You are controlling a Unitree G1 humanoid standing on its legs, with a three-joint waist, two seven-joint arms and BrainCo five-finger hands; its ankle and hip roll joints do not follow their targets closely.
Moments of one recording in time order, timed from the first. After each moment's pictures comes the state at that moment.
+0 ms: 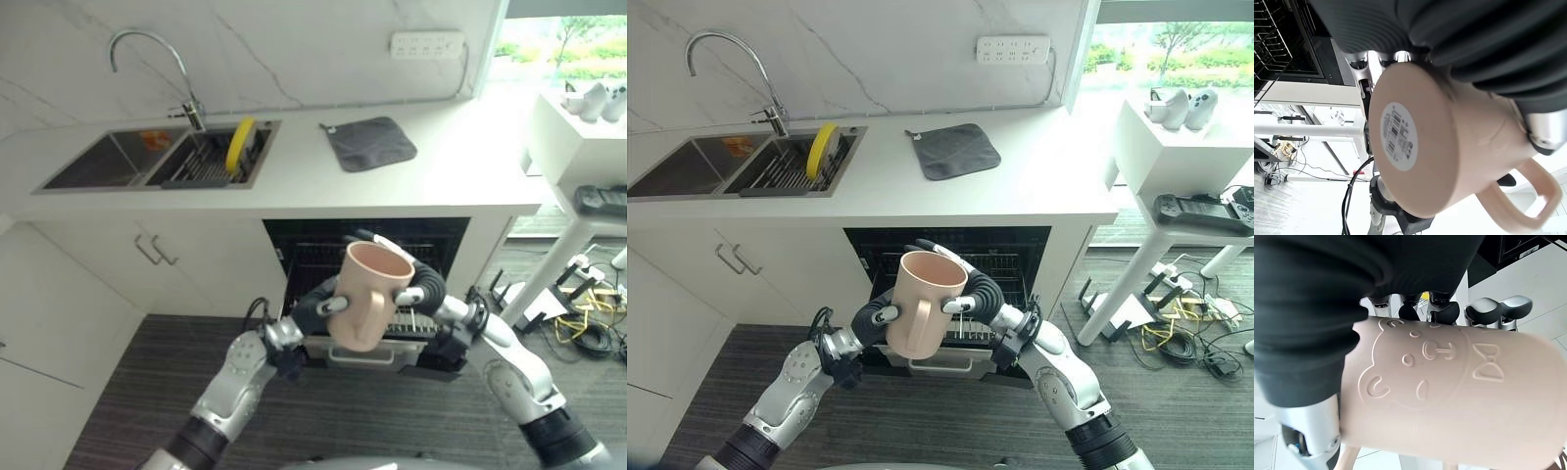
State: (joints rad) left arm -0.05 0.40 -0.44 0.02 -0.52 -0.26 -0.55; right arm -0.10 -0.44 0.31 -0.17 0.81 0.06 0.57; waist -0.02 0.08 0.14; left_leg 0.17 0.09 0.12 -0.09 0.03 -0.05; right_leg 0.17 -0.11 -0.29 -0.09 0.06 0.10
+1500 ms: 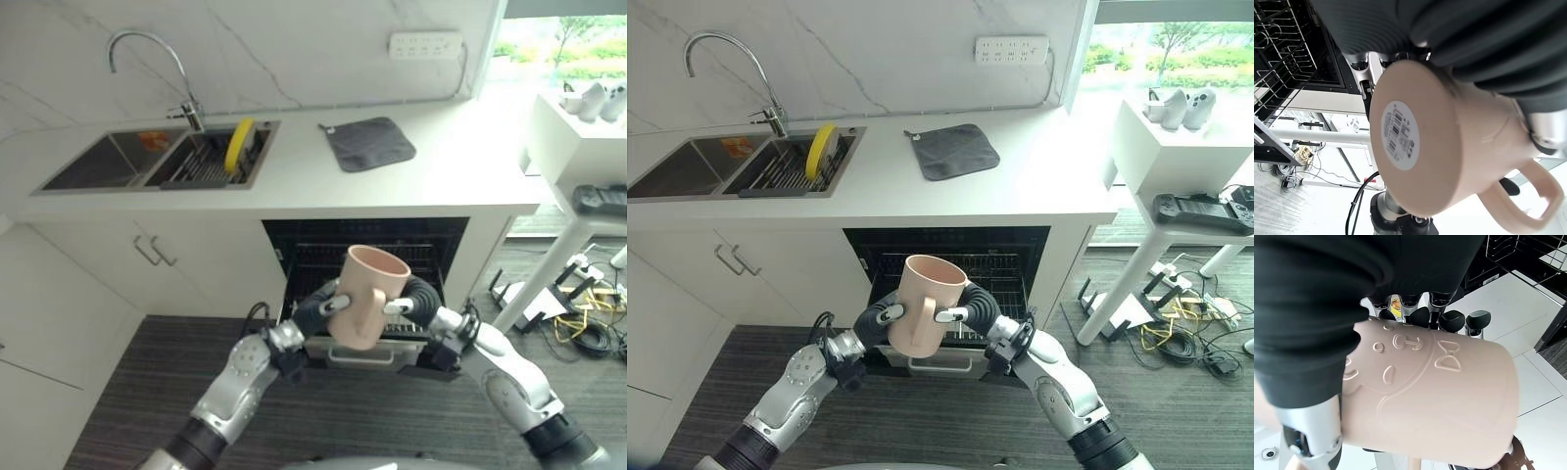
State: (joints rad) left arm -0.05 0.41 -0.47 0.04 -0.52 -0.22 -0.48; right arm -0.08 -0.47 0.37 -0.13 0.76 0.07 0.49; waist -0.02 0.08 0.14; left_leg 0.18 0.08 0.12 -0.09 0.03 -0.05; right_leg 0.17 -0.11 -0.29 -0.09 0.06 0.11
